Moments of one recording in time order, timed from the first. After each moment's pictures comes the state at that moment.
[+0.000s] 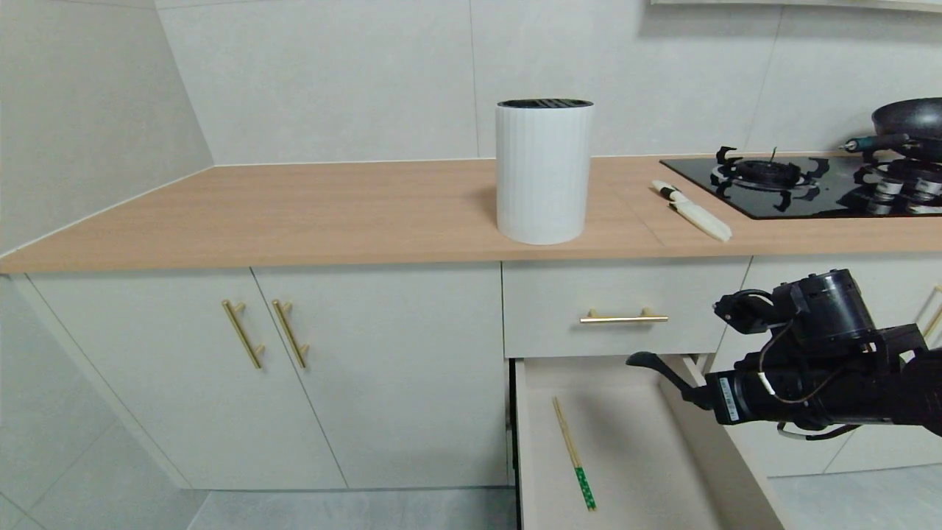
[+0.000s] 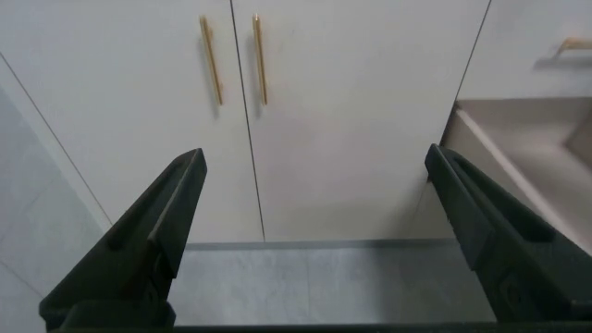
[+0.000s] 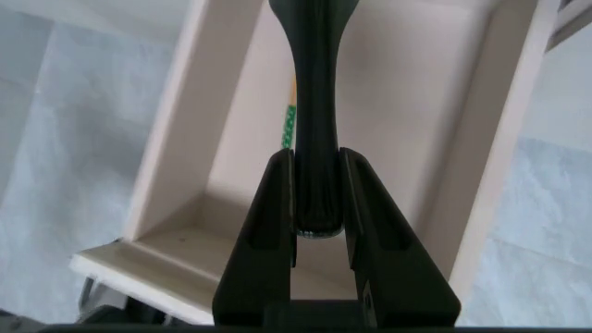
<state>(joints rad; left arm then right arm) 0.00 0.00 0.00 0.00 0.00 0.00 0.30 1.71 -0.75 -0.19 0.14 0.10</state>
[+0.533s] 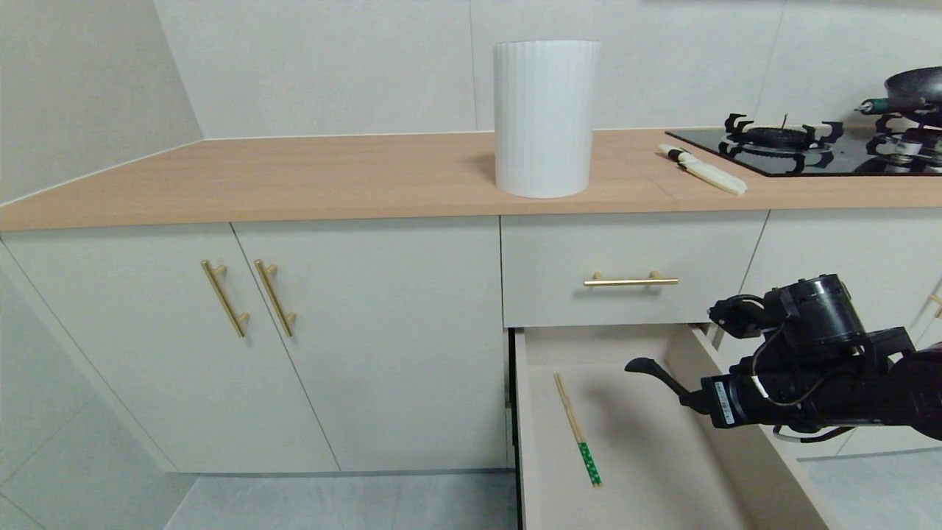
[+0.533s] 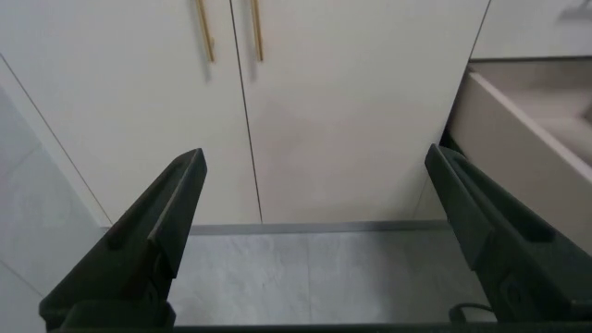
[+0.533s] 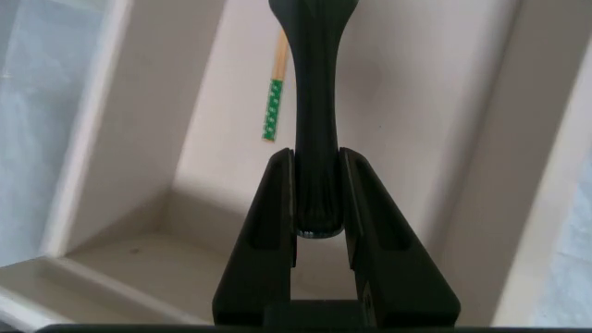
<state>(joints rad) 0.00 0.00 0.00 0.00 0.00 0.00 0.30 1.73 -0.75 -0.19 0.14 0.10</state>
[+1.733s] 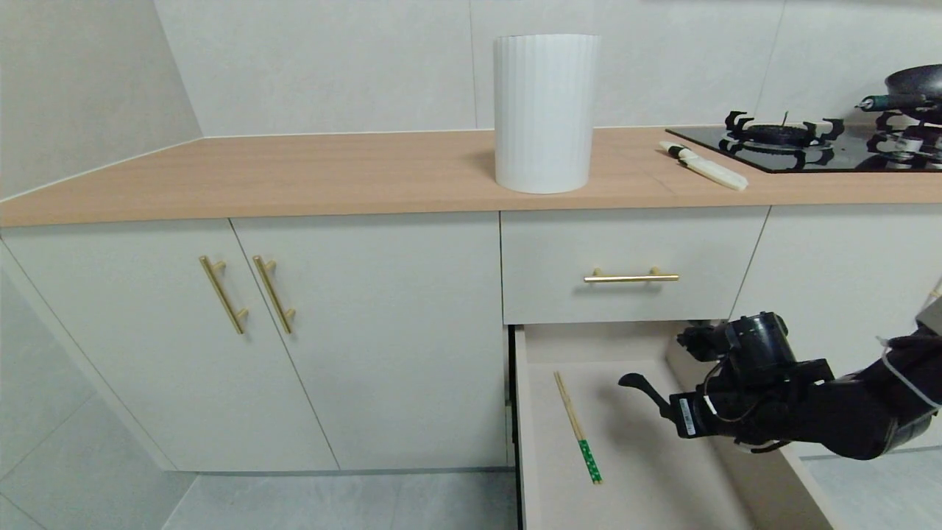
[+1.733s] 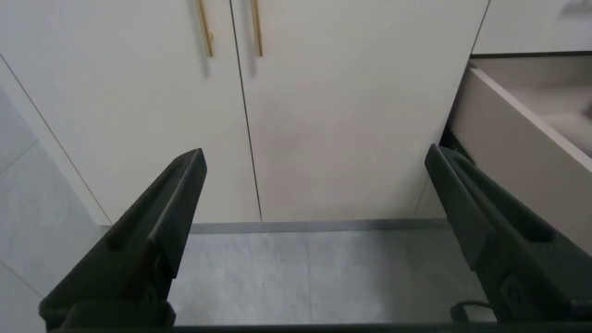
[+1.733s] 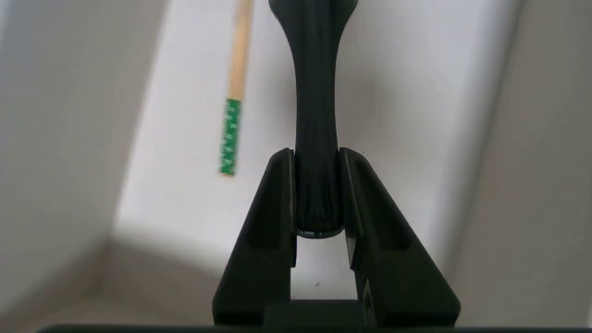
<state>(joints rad) 0.00 0.00 0.00 0.00 0.00 0.00 0.30 2.00 -0.71 -0.48 0.05 0.12</state>
